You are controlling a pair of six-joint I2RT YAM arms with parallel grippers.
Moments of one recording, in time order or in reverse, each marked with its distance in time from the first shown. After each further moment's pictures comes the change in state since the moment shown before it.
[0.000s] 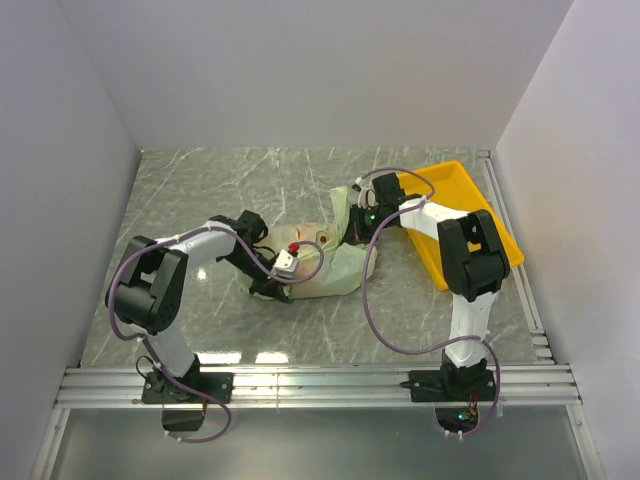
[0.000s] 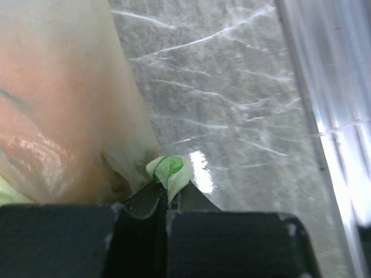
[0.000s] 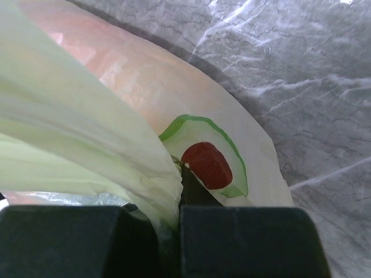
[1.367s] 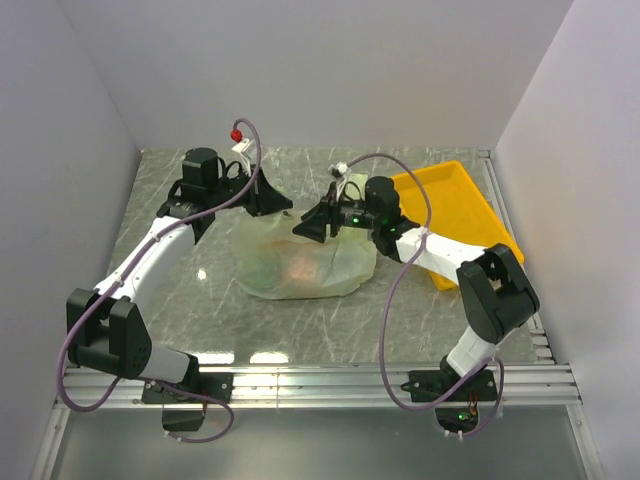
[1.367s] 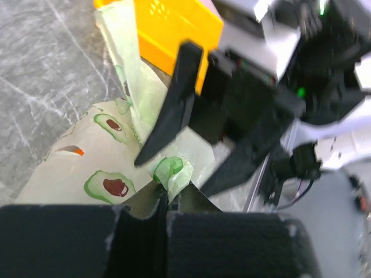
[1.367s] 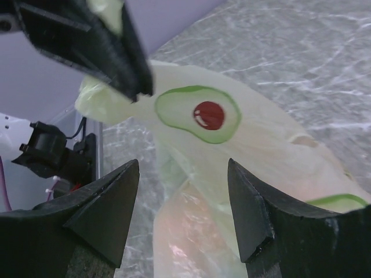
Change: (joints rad) left arm 0.150 -0.311 0.151 0.751 -0.056 -1.640; right arm 0.214 -0.327 -0.280 0.867 -0.140 0.122
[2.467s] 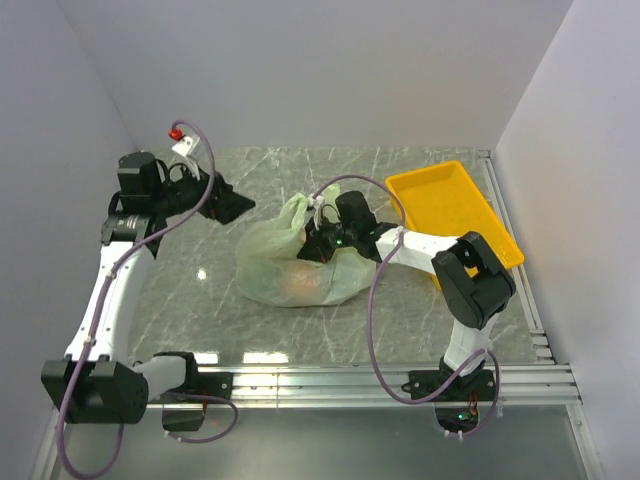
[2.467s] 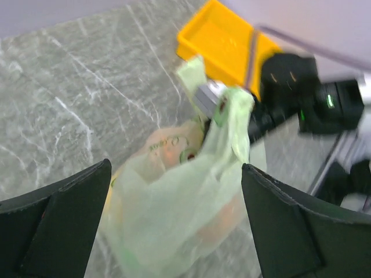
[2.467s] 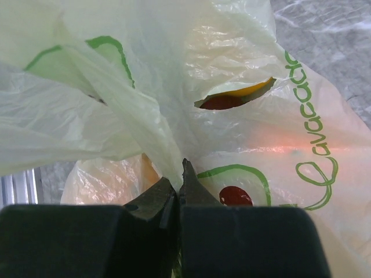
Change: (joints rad) left arm 0.237 -0.226 -0.002 -0.185 -0.077 0.131; right arm 0.093 0.145 0.062 -0.374 0.096 -0.383
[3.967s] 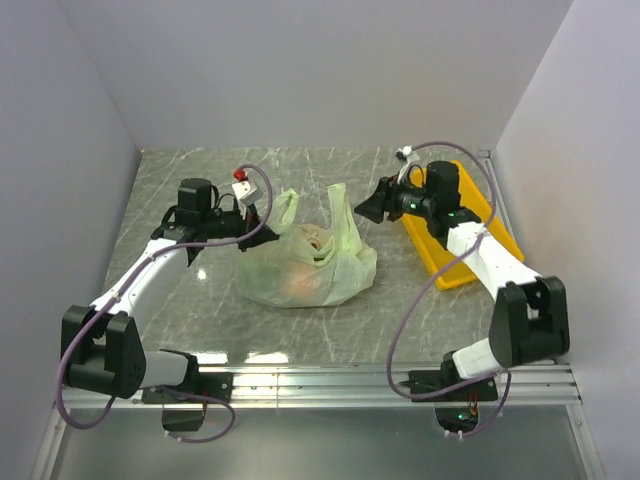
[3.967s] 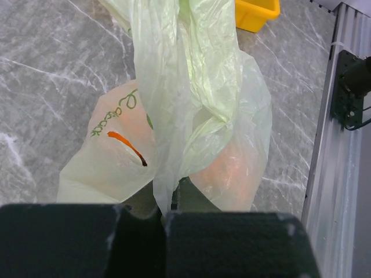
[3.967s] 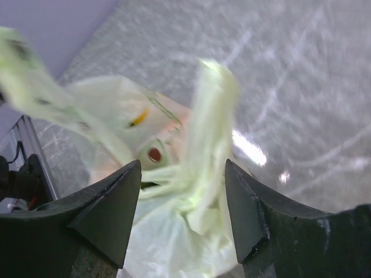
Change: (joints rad) left arm -0.180 0.115 -0.234 0.102 0.155 0.405; right arm -0.421 -0.388 -0.045 -0.119 -0.054 0.222
